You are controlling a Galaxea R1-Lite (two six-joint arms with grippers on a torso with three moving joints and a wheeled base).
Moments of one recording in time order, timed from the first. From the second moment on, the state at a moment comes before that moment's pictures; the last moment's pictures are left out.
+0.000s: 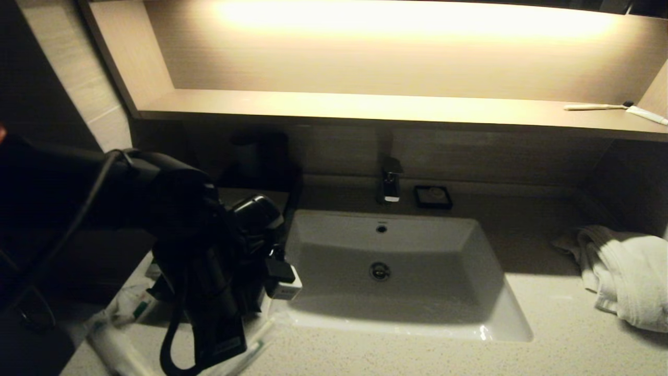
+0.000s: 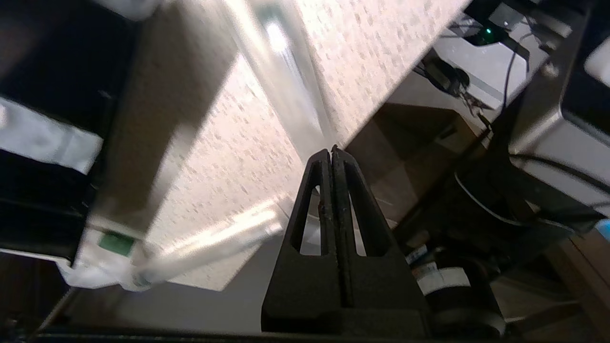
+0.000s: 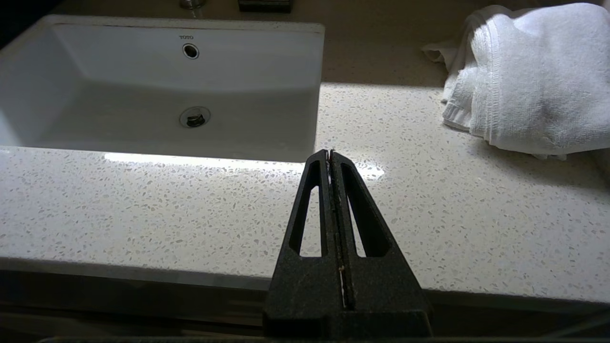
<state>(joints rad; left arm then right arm) -0.62 1.86 -1.36 0.98 0.02 0.54 0.00 0.00 0.00 0.00 0.00 0.00</state>
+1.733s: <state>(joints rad) -0.67 2.06 -1.54 1.09 0.19 0.39 0.00 0.00 0.00 0.00 0.00 0.00</state>
